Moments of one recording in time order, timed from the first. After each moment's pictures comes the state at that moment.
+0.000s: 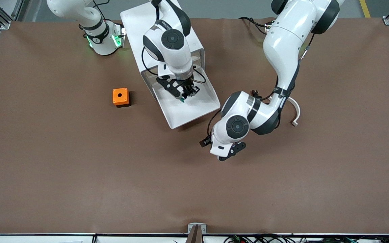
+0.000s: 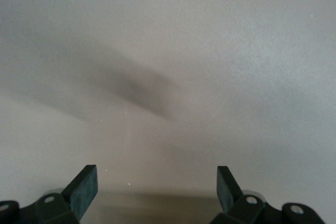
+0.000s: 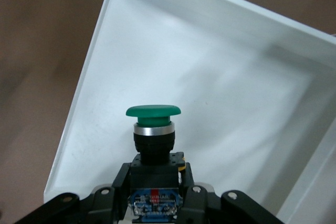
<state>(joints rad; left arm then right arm) -0.53 0.86 -0.08 -1.22 -0.19 2.01 -1.04 0.88 0.34 -0.01 -1.89 0.10 2.29 1.56</state>
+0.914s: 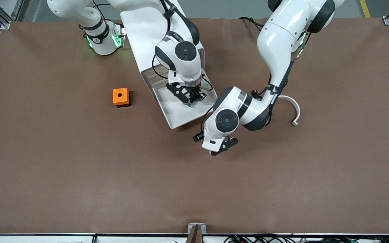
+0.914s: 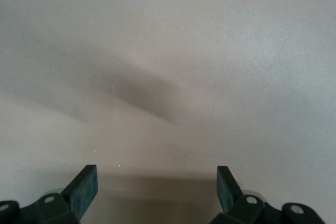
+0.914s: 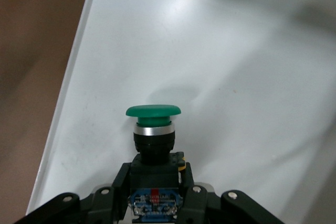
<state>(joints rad) -0.58 0.86 -0.08 -1.22 -0.19 2.01 -1.06 0.91 0.47 -0.02 -1.80 0.09 2.30 1.63</state>
